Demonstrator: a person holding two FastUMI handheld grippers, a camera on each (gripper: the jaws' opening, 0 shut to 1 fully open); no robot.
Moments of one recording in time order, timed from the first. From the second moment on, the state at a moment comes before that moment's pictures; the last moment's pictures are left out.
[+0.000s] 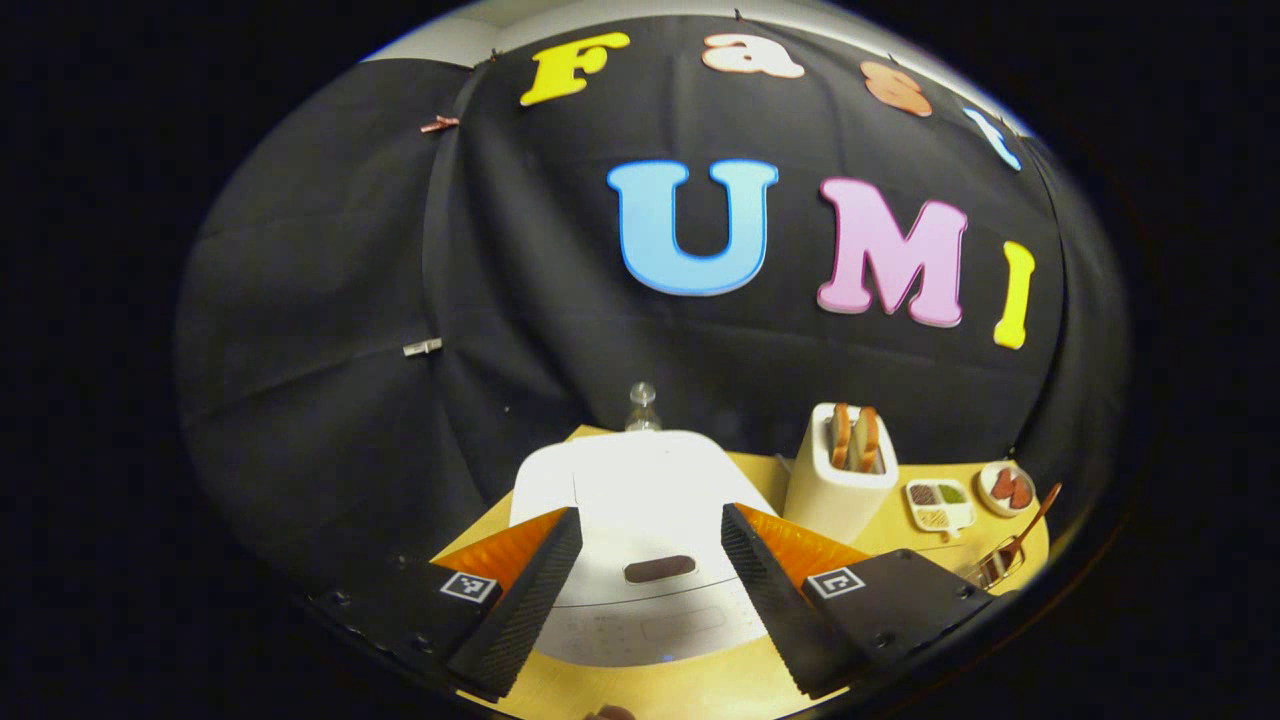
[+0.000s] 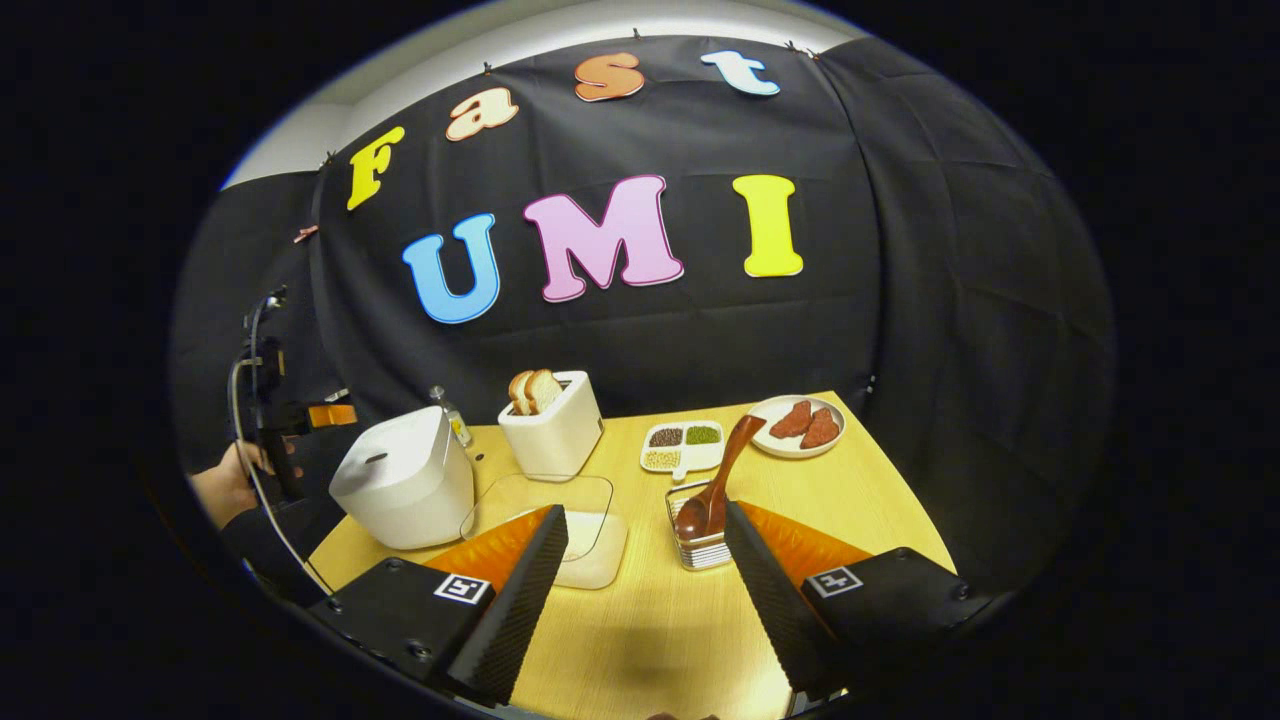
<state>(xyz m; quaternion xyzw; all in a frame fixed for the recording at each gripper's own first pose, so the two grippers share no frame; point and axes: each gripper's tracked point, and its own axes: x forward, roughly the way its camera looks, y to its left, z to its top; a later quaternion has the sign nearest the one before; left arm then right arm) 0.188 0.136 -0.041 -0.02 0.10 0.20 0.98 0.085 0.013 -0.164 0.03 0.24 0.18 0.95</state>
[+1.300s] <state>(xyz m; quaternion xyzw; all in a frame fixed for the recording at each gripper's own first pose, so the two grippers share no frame) 0.021 0.064 -0.002 -0.05 0.03 0.09 0.99 0.016 0.049 -0.063 -0.02 0.10 0.13 0.99</state>
